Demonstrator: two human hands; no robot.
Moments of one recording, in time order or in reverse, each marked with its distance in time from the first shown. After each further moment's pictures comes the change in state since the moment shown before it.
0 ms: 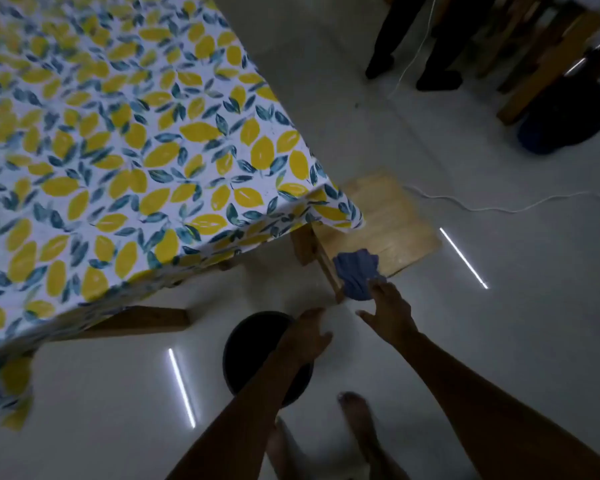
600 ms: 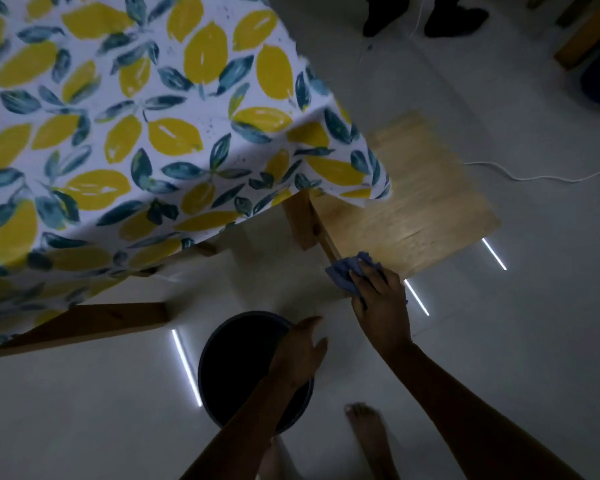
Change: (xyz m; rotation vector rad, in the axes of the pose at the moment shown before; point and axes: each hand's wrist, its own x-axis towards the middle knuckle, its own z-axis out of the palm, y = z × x) left_hand 0.118 -0.090 0.084 -0.039 0.127 -0.064; right_hand 0.076 0.007 0.093 0.045 0.407 -0.165
